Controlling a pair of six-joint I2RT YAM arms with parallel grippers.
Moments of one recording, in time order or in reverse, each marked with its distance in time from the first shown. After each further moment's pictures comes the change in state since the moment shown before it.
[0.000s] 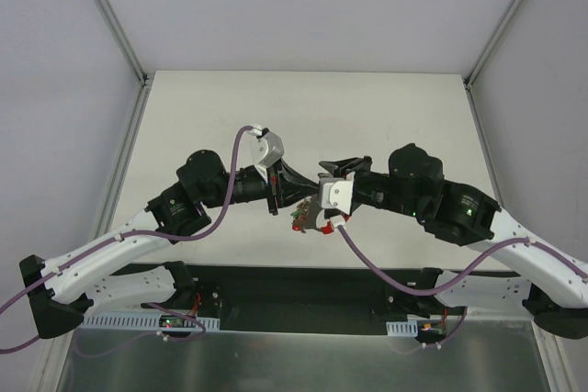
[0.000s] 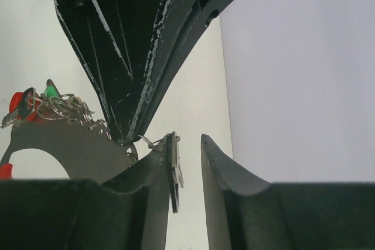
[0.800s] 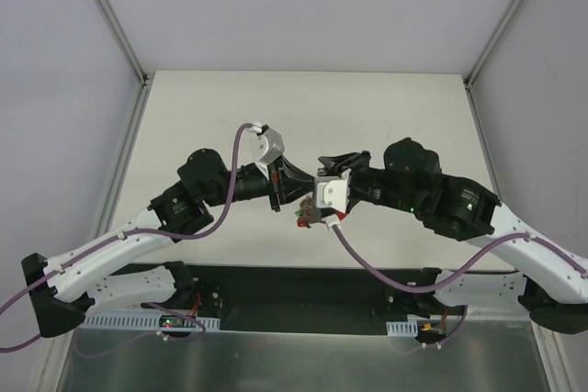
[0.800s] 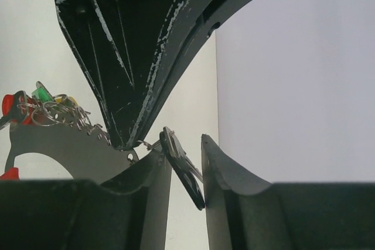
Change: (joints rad) left arm 0.002 0.014 0.000 0.039 -0.009 0.001; right arm 0.009 0.050 0.090 -0.080 0.033 -0.068
